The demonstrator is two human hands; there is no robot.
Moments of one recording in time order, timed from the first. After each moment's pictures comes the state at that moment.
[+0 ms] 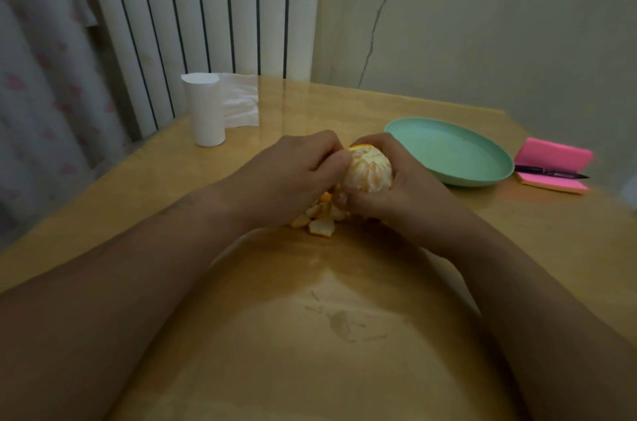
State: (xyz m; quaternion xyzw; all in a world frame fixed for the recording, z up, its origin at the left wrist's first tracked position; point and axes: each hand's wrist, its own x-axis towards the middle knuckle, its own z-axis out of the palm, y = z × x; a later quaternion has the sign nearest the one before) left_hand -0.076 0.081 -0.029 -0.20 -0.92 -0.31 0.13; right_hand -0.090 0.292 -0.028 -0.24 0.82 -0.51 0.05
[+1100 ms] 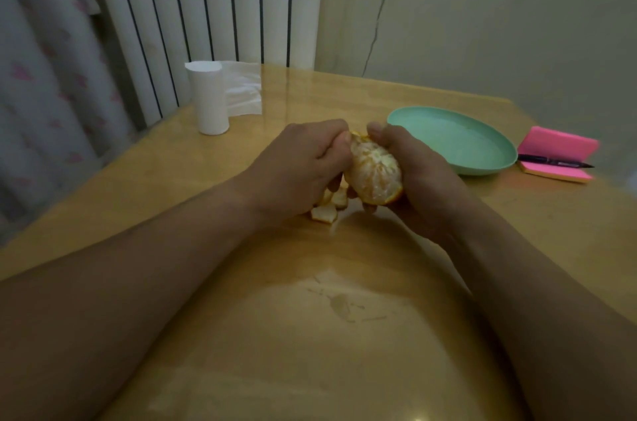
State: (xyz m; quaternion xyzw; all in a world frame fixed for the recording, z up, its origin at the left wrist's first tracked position) left_hand -0.072 0.092 -0.036 -0.22 -0.88 -0.37 0.19; right_hand -0.086 0.278 -0.020 -0.16 0.68 -0.70 0.15
